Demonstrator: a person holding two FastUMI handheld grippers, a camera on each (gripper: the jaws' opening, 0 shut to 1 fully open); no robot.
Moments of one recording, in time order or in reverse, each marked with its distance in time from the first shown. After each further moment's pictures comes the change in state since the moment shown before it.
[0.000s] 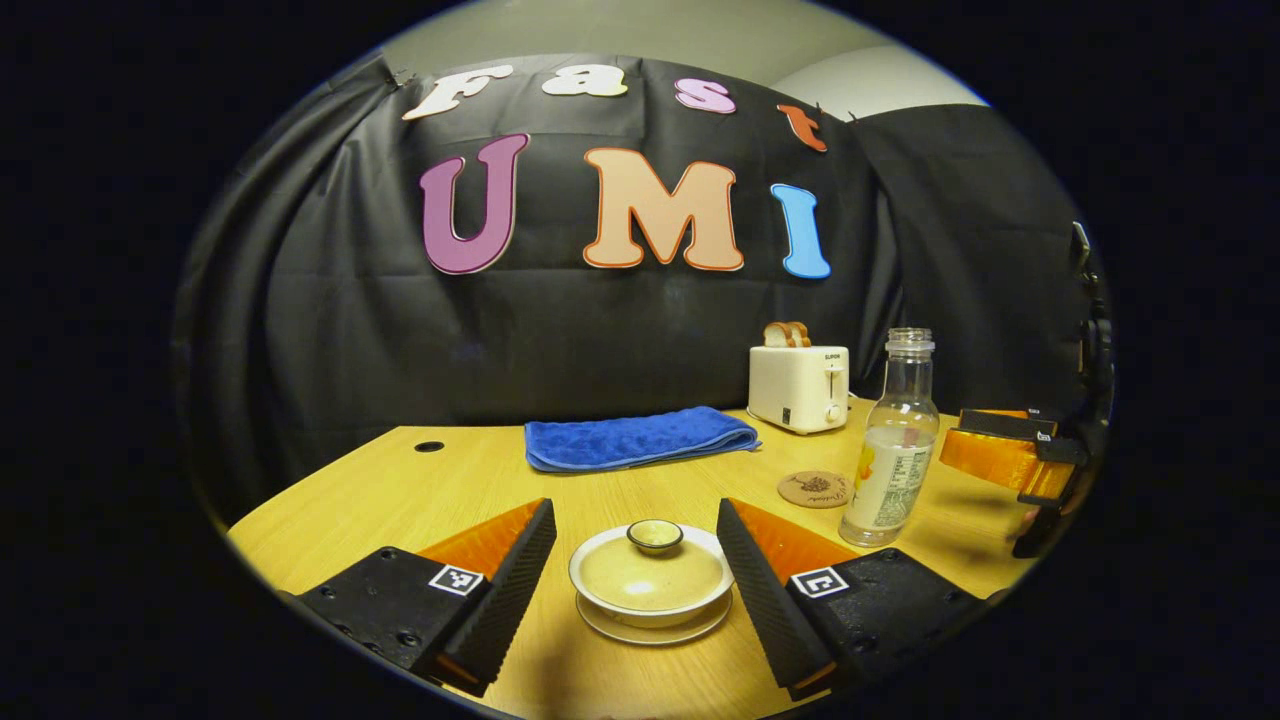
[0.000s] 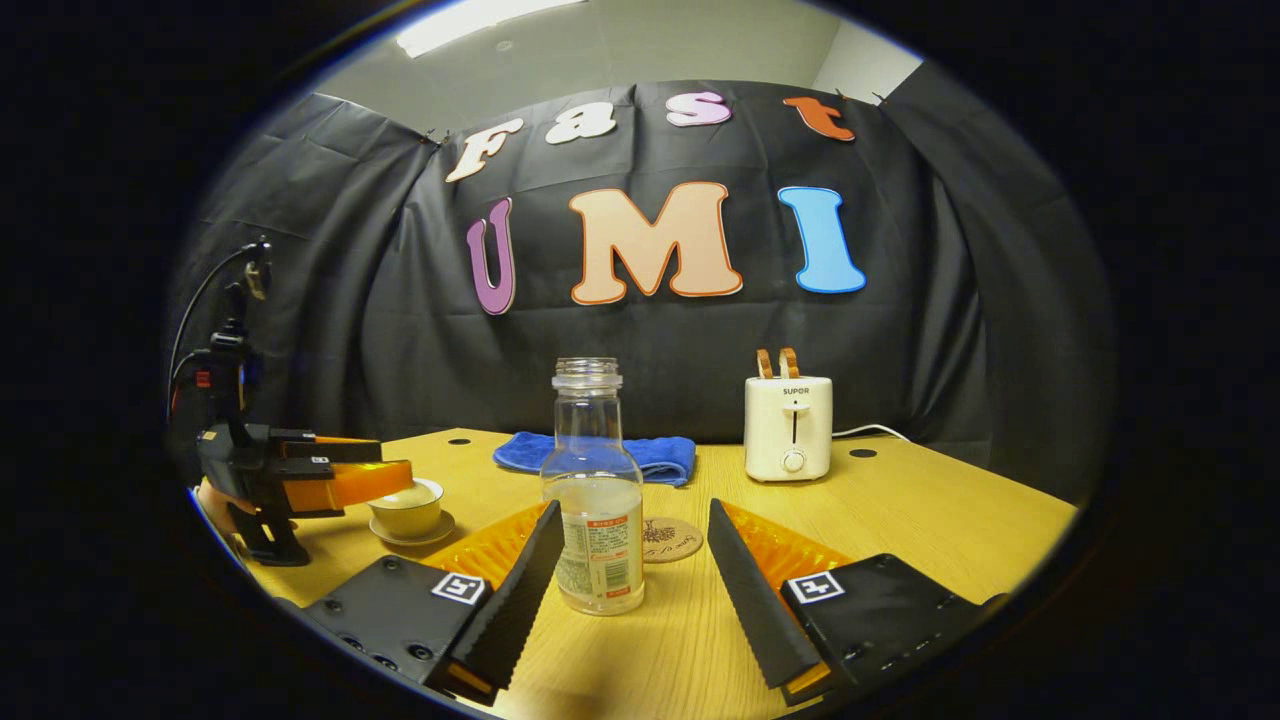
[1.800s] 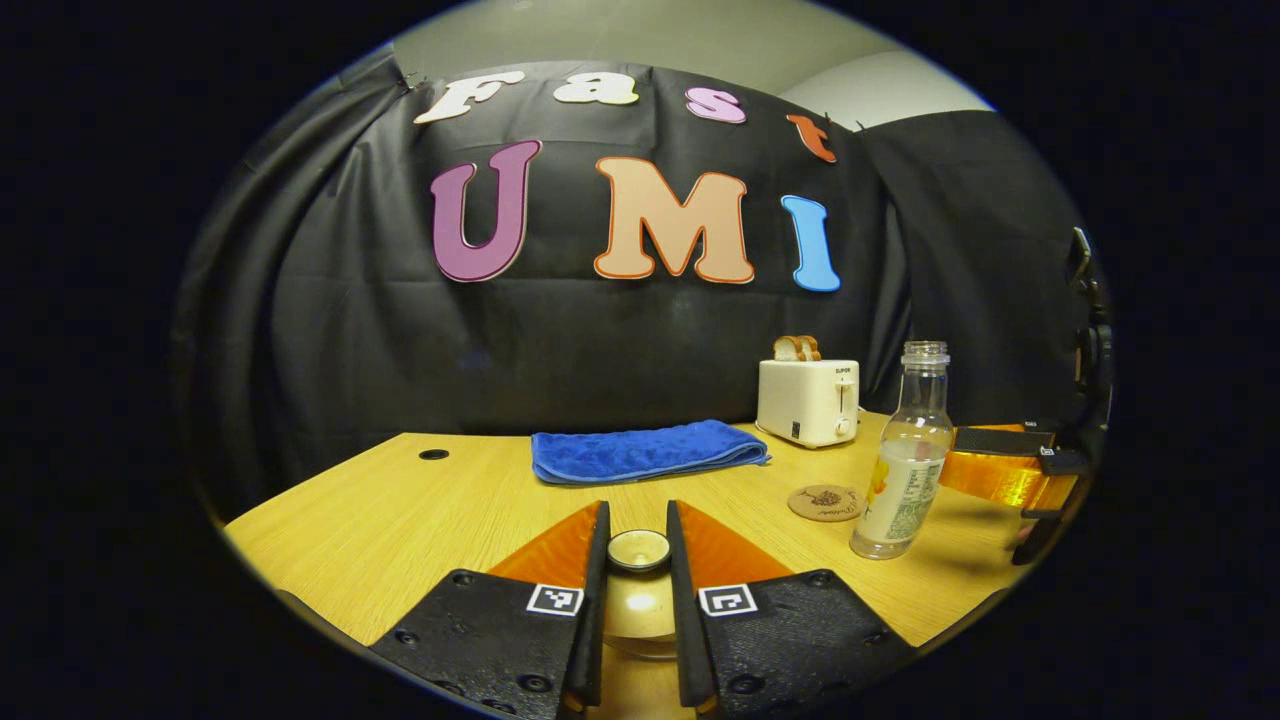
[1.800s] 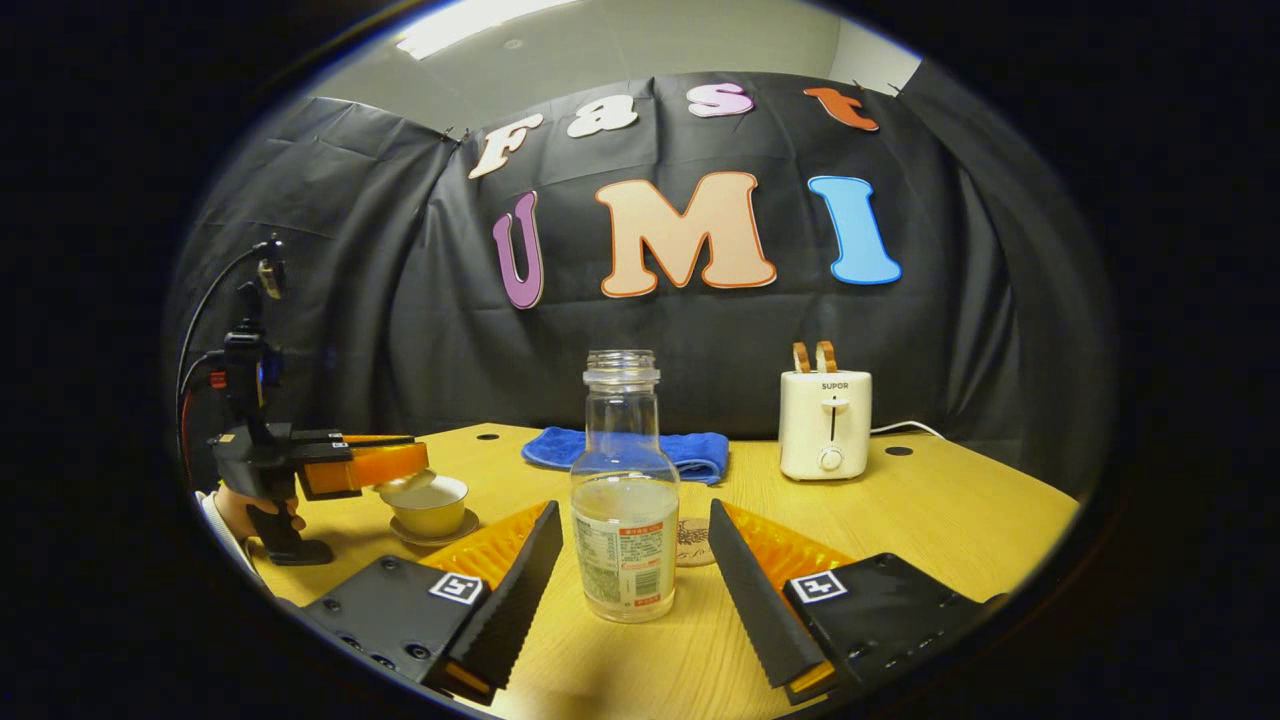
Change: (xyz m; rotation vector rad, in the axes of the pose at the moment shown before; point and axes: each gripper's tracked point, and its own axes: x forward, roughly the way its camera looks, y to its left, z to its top) left arm -0.006 0.015 0.012 -0.014 -0.072 0.054; right arm 0.020 0.021 -0.008 0.004 0.038 0.094
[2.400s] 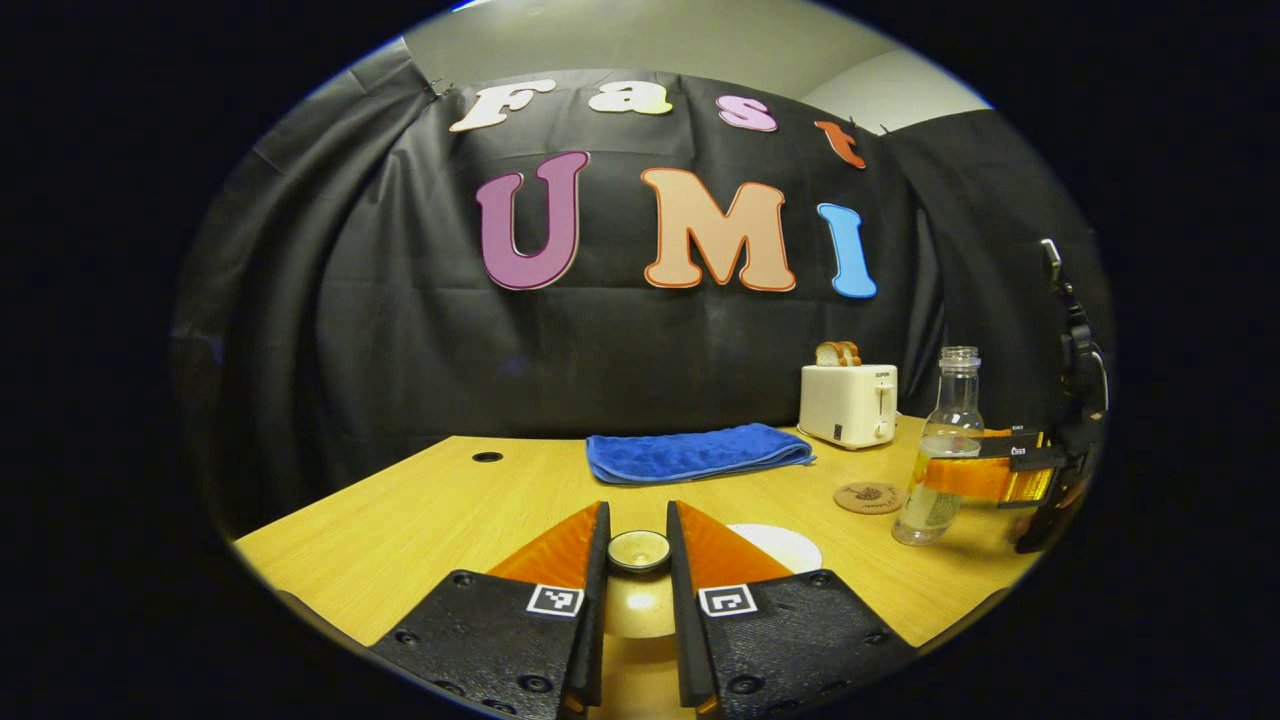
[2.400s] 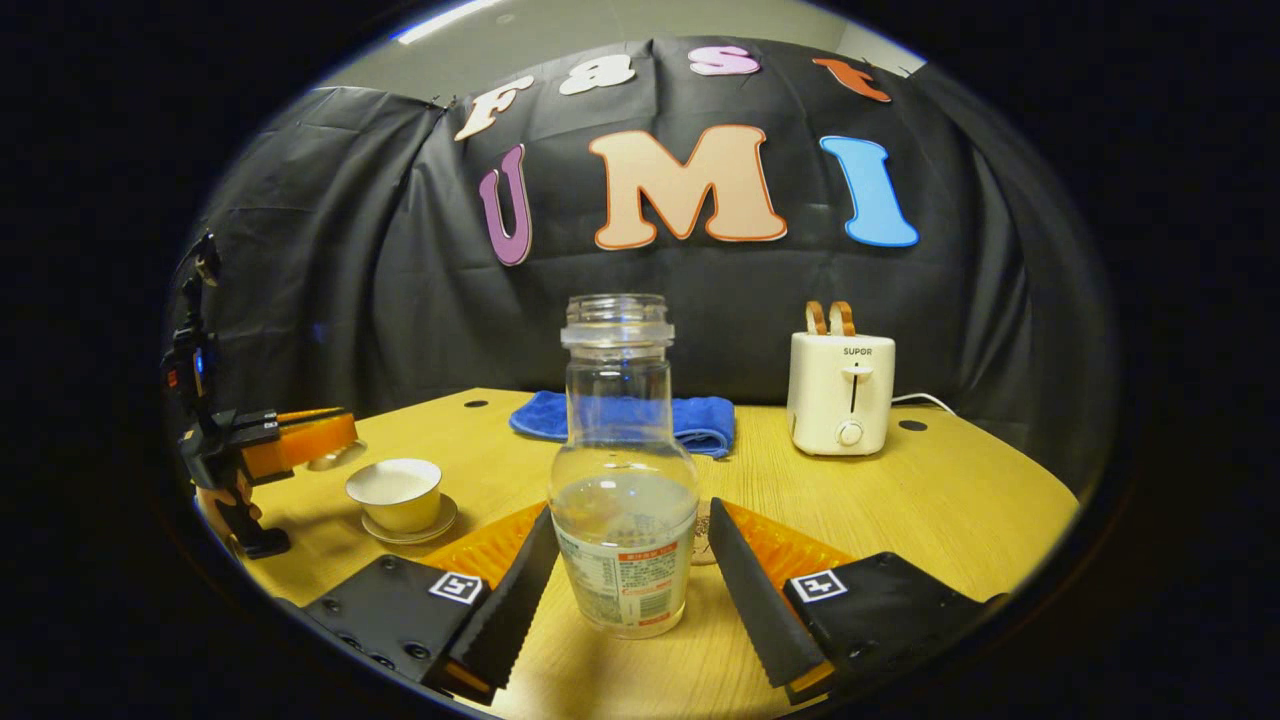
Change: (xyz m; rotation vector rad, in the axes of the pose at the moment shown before) left arm -0.025 0.053 0.003 0.002 -0.013 0.109; right arm 0.041 0.002 -0.024 -0.008 0.146 -0.025
